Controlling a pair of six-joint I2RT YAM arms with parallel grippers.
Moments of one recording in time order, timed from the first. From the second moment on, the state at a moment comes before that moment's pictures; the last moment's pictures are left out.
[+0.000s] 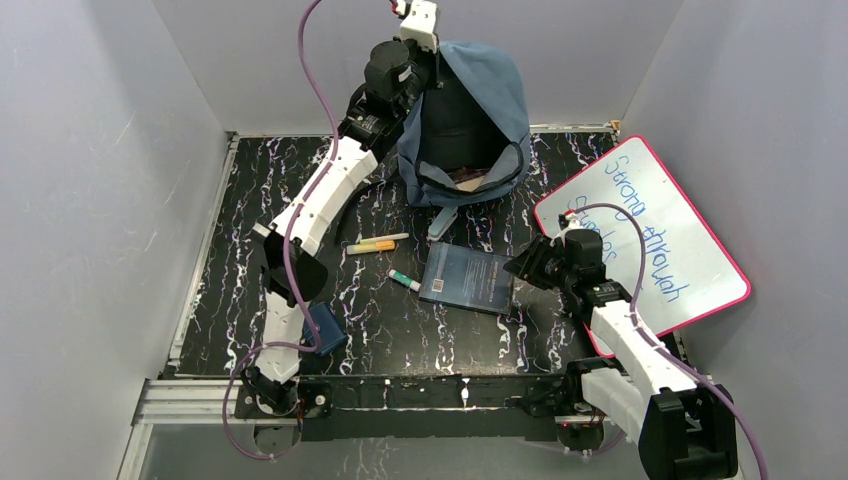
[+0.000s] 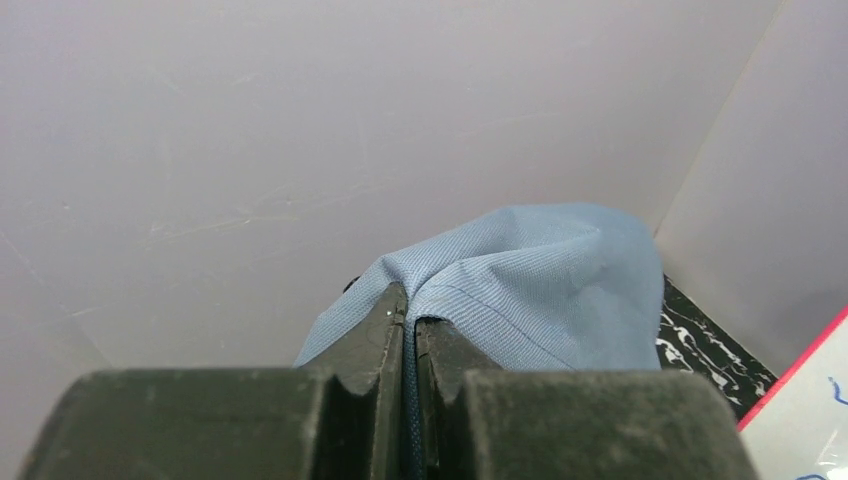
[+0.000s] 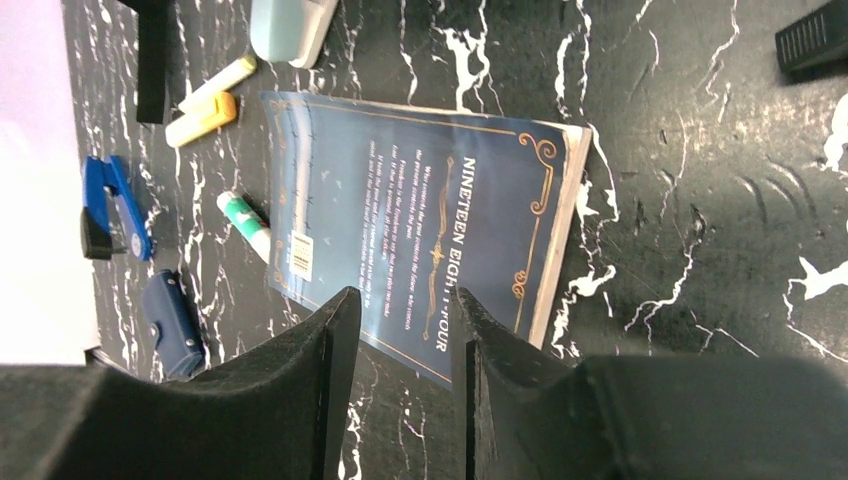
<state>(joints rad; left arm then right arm) -0.59 2.12 2.38 -0.14 -0.17 0.02 0.20 0.93 0.45 -0.17 -0.33 0.63</state>
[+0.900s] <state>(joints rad) -0.18 1.84 1.83 -0.28 -0.43 -0.16 0.20 0.99 0.53 -0.10 -0.36 0.68</state>
